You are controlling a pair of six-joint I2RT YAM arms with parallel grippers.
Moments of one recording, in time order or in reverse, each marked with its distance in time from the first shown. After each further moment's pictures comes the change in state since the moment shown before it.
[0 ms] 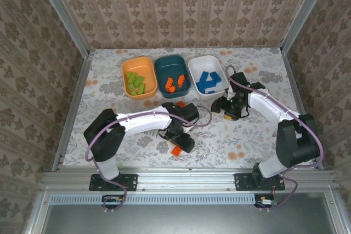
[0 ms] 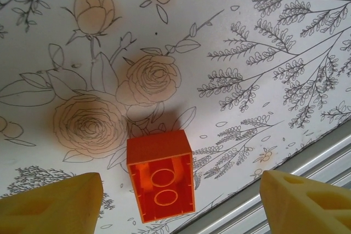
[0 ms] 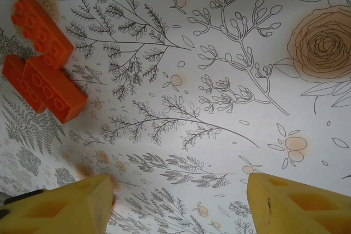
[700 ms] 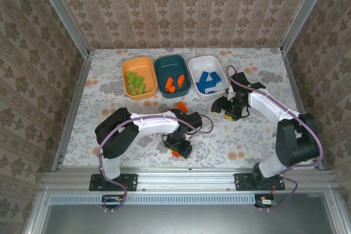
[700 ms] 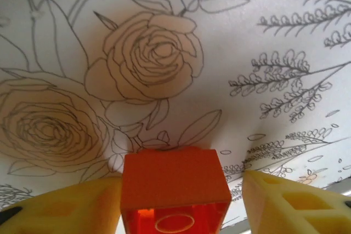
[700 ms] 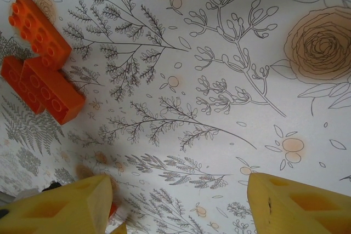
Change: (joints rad) left arm -0.047 0.112 -0.010 -0.014 -0.013 -0.085; right arm -0.009 0.011 -0.002 0.002 -0.009 -0.004
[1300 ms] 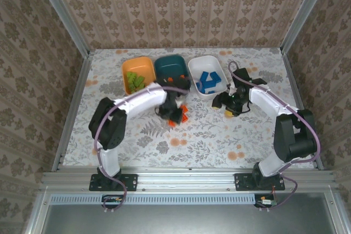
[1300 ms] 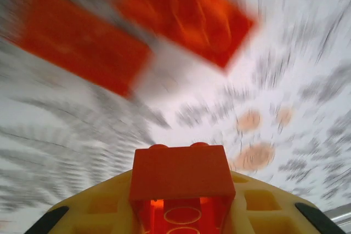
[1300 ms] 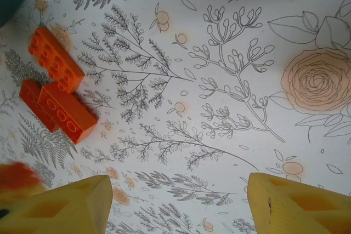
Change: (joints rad) left arm 0.338 0.009 0.344 -0.162 -0.081 0.116; right arm -0.040 0.047 0.060 0.009 -0.018 -0.001
